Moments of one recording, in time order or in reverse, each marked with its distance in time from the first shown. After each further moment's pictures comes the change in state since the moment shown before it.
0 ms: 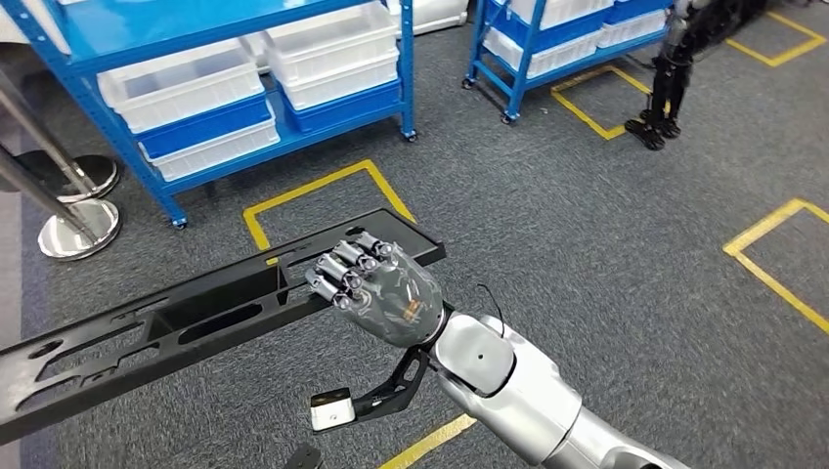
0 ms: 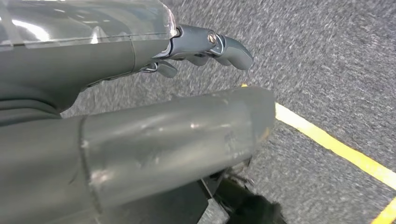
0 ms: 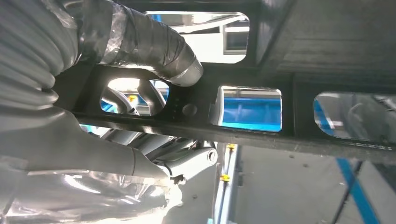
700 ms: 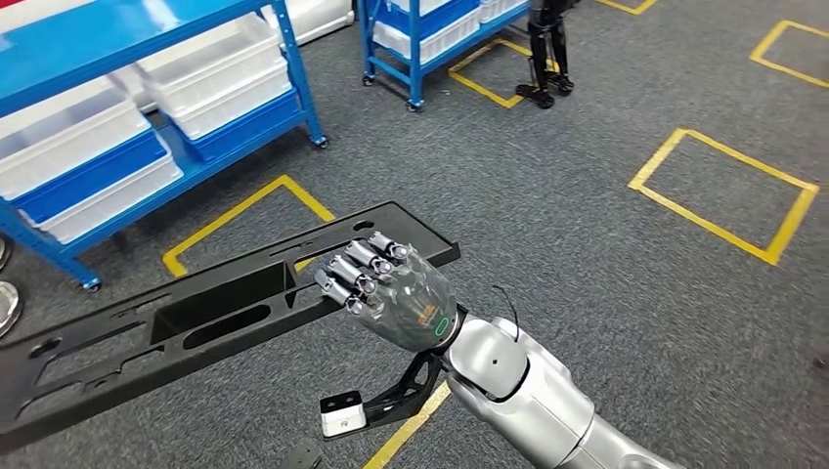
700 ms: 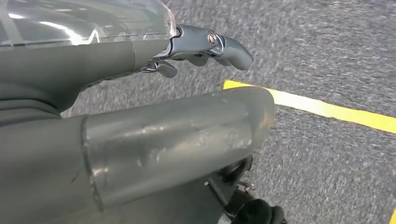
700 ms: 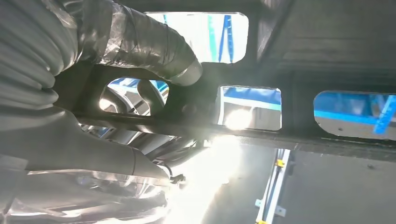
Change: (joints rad) left arm -0.020 0.025 -0.020 0.000 -0.006 -0.003 0.006; right arm 0.039 -0.022 -0.039 -0.092 0.022 0.000 -0.025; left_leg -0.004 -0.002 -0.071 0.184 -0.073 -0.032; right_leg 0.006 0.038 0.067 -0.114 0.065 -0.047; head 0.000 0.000
